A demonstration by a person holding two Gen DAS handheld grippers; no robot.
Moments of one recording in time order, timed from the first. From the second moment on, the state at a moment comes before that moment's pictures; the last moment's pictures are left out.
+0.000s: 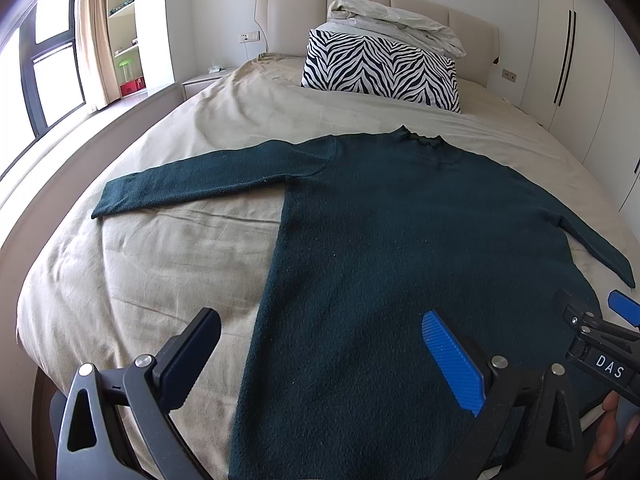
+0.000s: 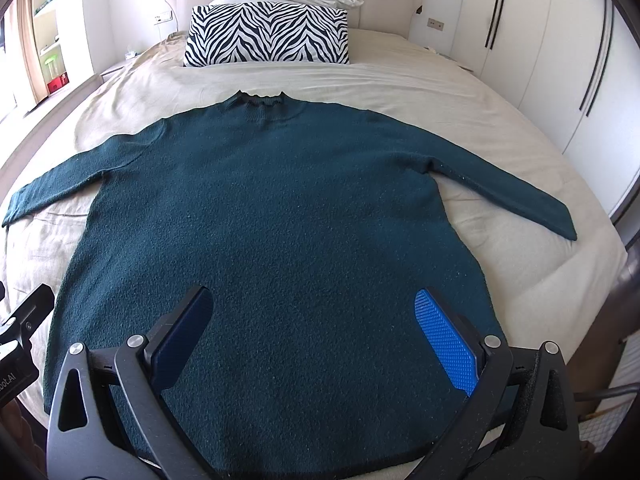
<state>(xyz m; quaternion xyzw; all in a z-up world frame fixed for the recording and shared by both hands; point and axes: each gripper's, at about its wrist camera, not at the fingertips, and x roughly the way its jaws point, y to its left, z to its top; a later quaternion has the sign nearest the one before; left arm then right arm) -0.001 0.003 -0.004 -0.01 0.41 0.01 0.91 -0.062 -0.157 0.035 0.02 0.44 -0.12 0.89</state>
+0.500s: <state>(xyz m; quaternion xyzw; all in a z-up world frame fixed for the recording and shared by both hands) -0.001 0.003 -0.004 -0.01 0.41 0.00 0.91 -0.063 -0.155 0.033 0.02 0.44 -0.12 0.89</state>
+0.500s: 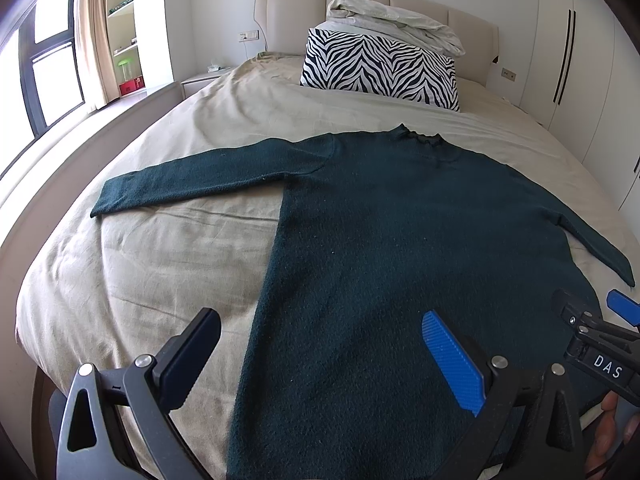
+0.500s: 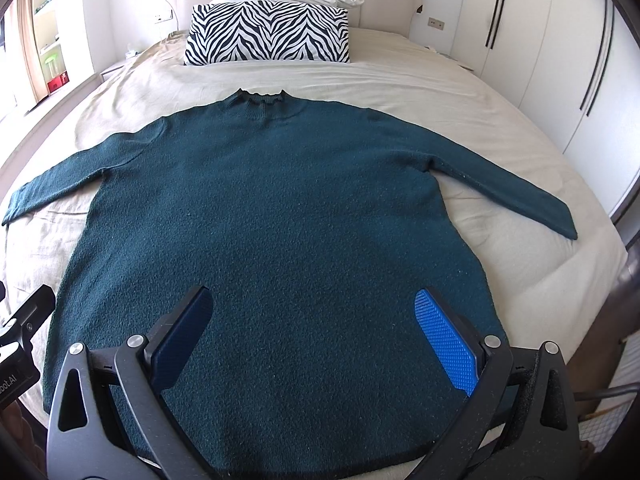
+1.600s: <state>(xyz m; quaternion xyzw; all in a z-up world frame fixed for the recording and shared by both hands) -0.002 0.001 -0.005 -0.01 0.41 0.00 0.91 -0.062 -0.153 0.029 0.02 0.45 -0.12 0.89</state>
